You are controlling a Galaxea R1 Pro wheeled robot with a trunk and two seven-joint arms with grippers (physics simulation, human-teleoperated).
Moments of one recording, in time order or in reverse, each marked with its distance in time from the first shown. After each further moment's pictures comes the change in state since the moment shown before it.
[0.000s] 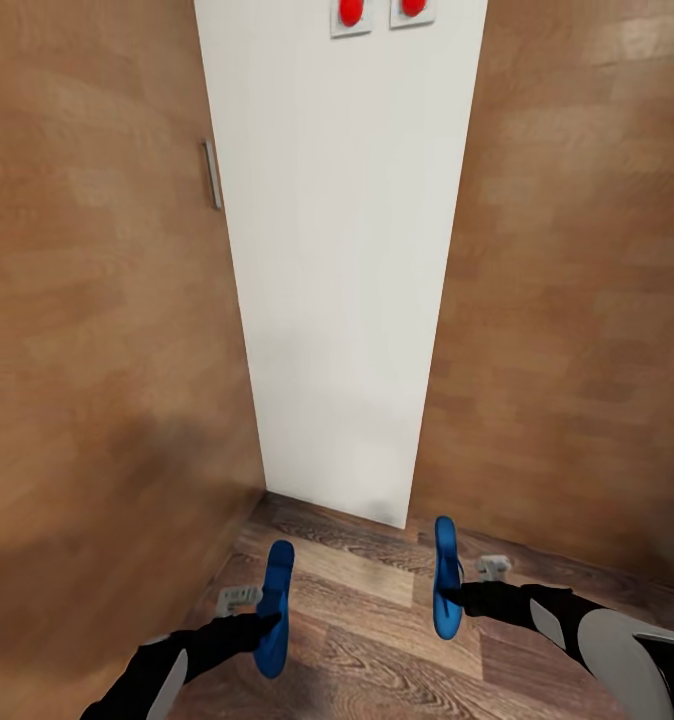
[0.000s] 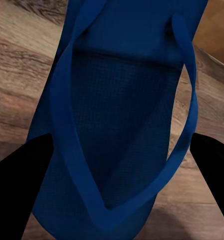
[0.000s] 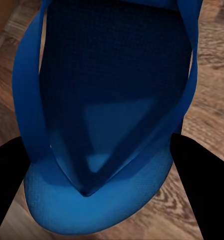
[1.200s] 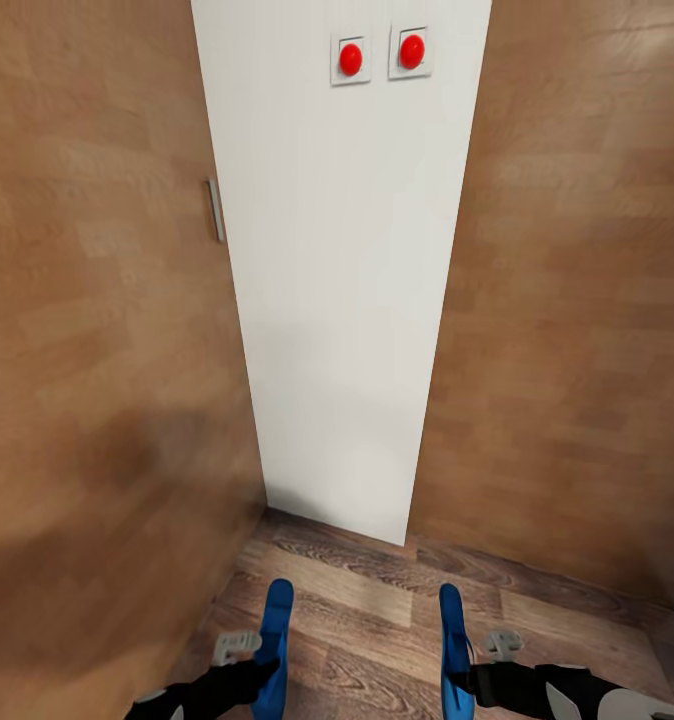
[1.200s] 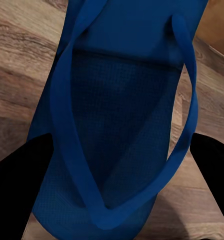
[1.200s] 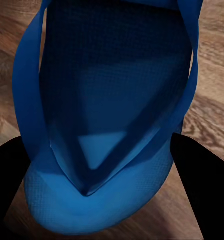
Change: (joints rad) left arm 0.000 0.006 0.002 0.260 -0.003 -0.213 0.006; right arm 0.181 0.009 0.000 -0.002 0.000 -0.011 -0.002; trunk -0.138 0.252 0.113
